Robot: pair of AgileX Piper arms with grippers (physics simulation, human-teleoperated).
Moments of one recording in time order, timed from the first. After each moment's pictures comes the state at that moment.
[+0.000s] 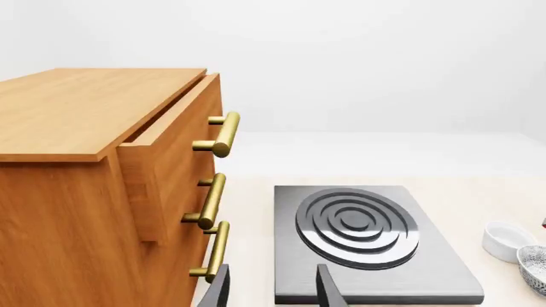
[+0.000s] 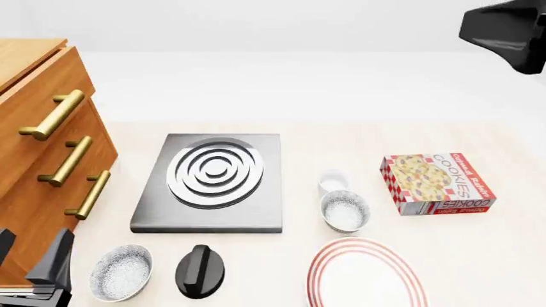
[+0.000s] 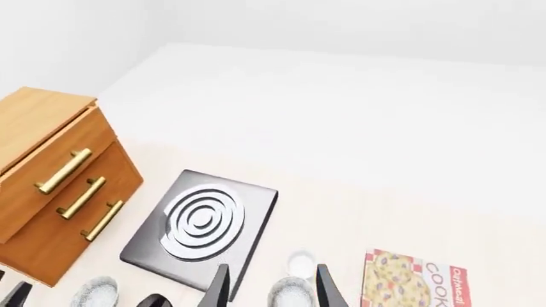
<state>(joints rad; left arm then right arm) 0.00 0.00 0.00 0.00 0.00 0.38 0.88 -1.36 0.81 0.11</state>
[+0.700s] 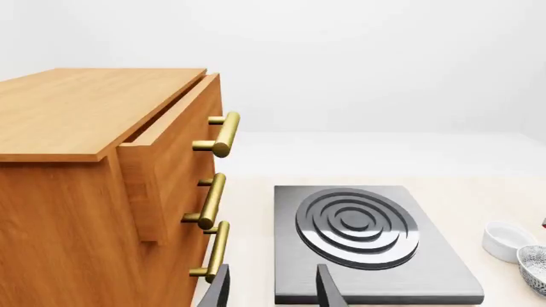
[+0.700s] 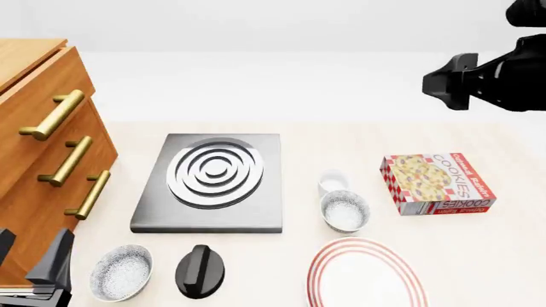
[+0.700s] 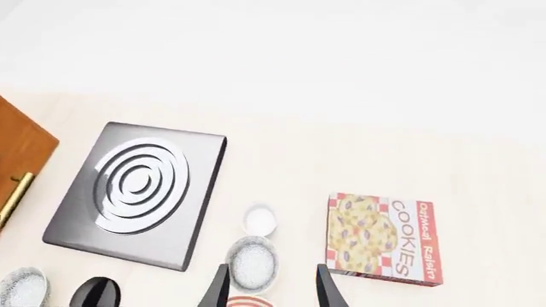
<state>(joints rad) 0.00 0.00 0.00 0.00 0.00 0.23 1.05 -1.26 0.82 0.08</state>
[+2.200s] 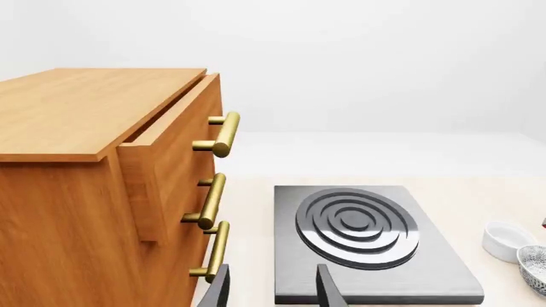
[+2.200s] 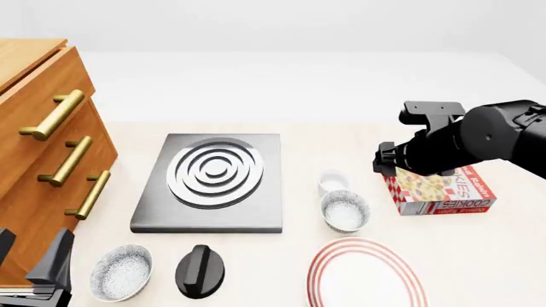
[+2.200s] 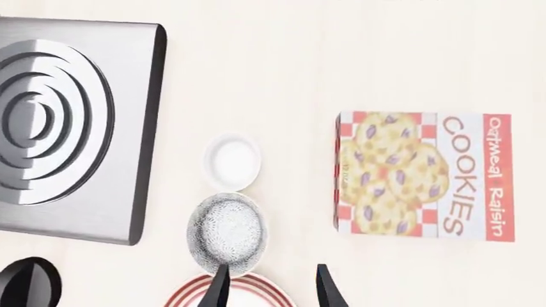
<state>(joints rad) 0.00 0.00 0.00 0.00 0.00 0.21 1.40 -1.03 0.67 0.15</state>
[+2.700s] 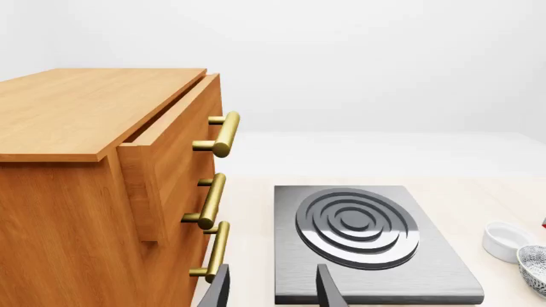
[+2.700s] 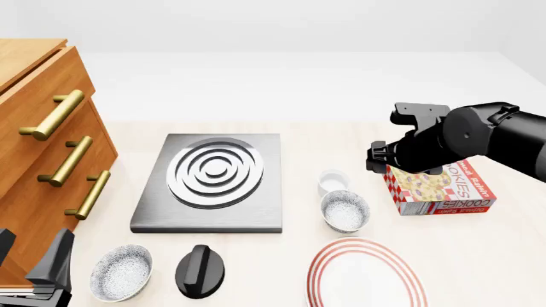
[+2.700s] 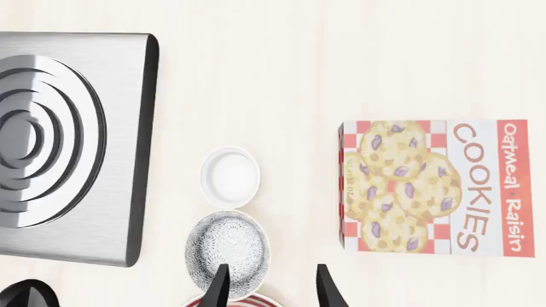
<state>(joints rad) 0.00 0.00 0.00 0.00 0.00 0.21 1.49 -1.06 0.62 0.18</state>
